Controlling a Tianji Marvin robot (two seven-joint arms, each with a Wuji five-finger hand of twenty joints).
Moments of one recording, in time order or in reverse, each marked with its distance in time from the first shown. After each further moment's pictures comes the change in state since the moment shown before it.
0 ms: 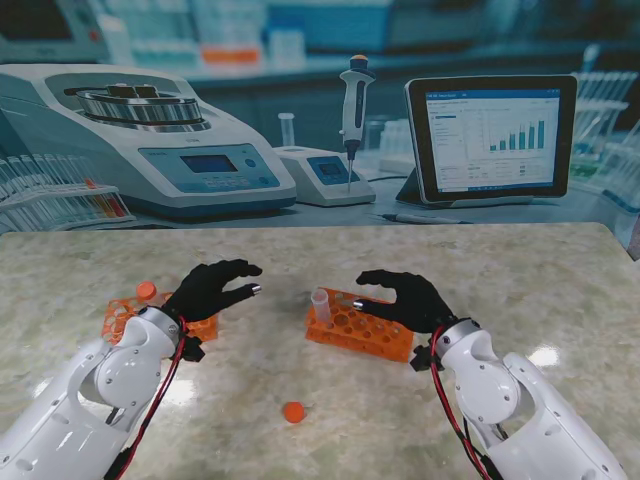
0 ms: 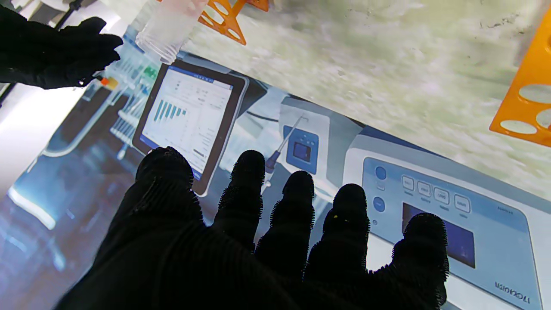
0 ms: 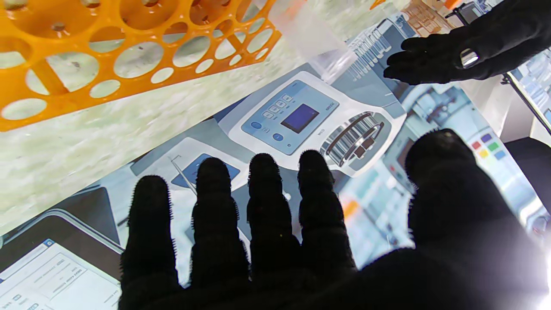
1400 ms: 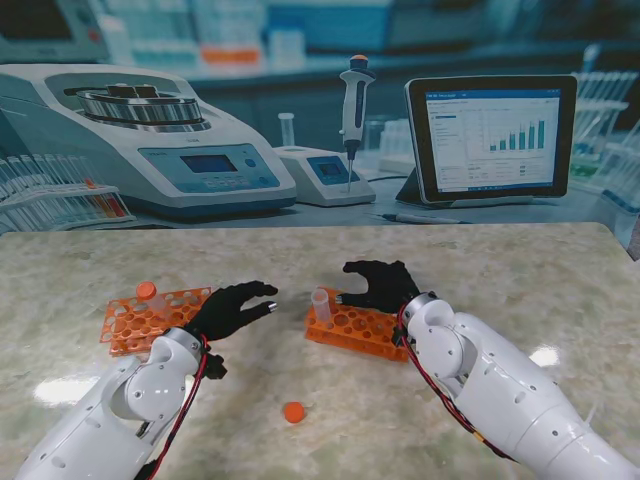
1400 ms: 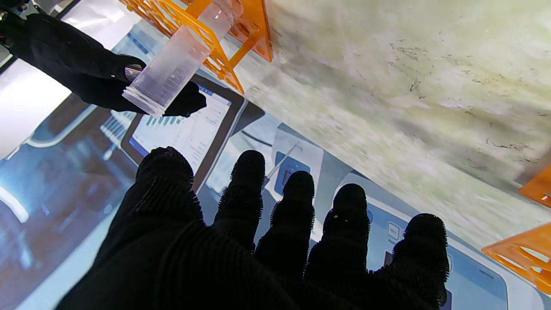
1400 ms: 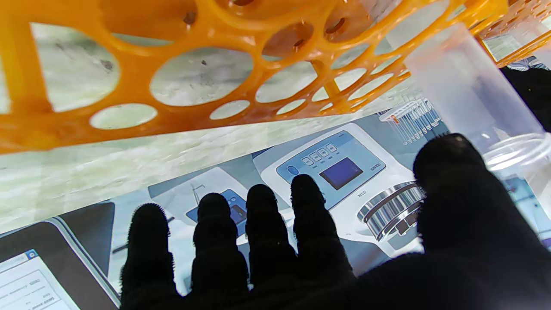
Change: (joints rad) left arm -0.040 -0.038 0.119 0.155 -0.090 -0.013 0.096; right arm 0.388 -0.027 -0.353 0.406 -0.075 0.098 -0.067; left_hand 0.000 0.000 0.000 0.000 0.000 0.000 0.000 -0.001 0.000 0.001 0.000 0.000 0.000 0.000 0.000 0.001 -0.003 0.000 0.000 0.000; right_hand -0.055 0.000 0.035 0.000 -0.165 0.085 -0.092 -0.050 -0.215 0.041 -0.081 -0.171 -0.229 -0.002 -0.075 -0.183 -0.152 -0.001 -0.174 -0.232
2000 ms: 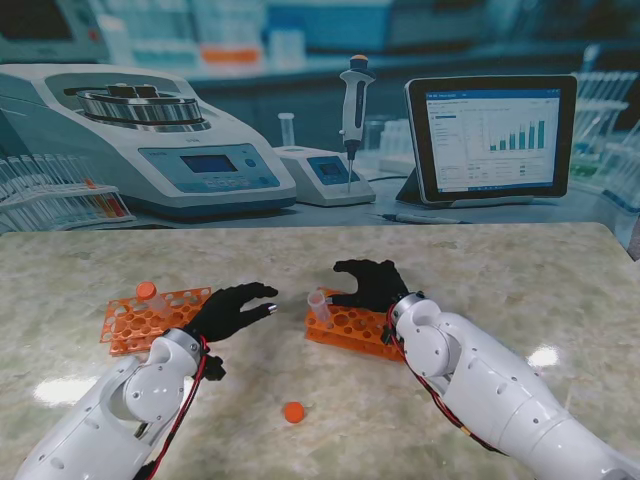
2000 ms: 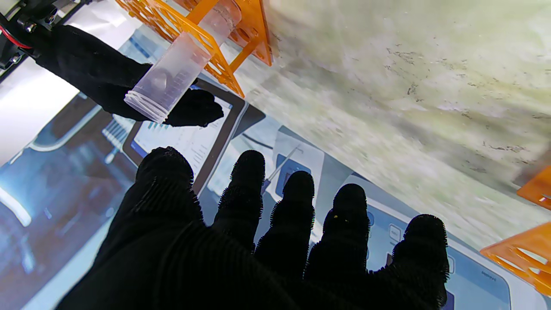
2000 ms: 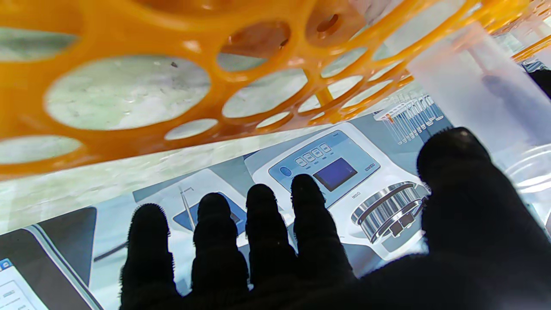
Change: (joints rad) left arm 0.005 0.002 -0.006 -0.002 0.006 -0.010 -0.010; right arm 0.064 -0.042 -0.081 0.105 0.025 -0.025 -0.073; left_hand 0.000 0.000 0.000 0.000 0.000 0.000 0.000 0.000 0.000 0.000 0.000 0.000 0.000 0.000 0.000 0.000 -0.006 0.000 0.000 0.000; right_hand -0.009 -0.040 0.030 0.000 0.001 0.000 0.002 0.000 0.001 0.000 0.005 0.000 0.000 0.000 0.001 0.000 0.000 0.001 0.000 -0.013
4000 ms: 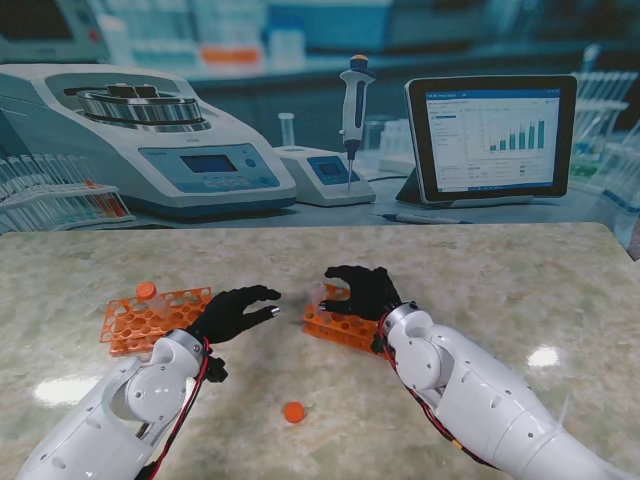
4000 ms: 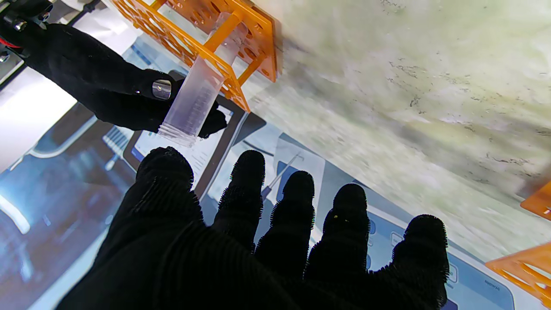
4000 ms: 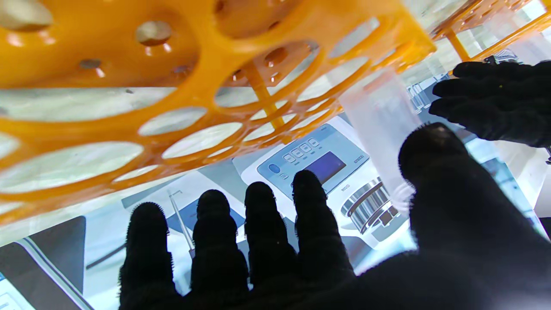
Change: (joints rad) left arm -0.004 0.002 0.014 -0.002 -0.002 0.010 -0.015; right arm -0.049 -0.015 0.000 -0.040 0.013 0.011 -0.051; left_hand 0.000 0.000 0.000 0.000 0.000 0.000 0.000 0.000 0.000 0.000 0.000 0.000 0.000 0.000 0.000 0.000 -0.002 0.000 0.000 0.000; right_hand 0.040 -0.022 0.096 -0.030 0.022 -0.019 0.024 -0.007 0.015 0.011 0.017 0.000 0.023 0.004 0.008 0.002 0.002 0.011 0.034 -0.038
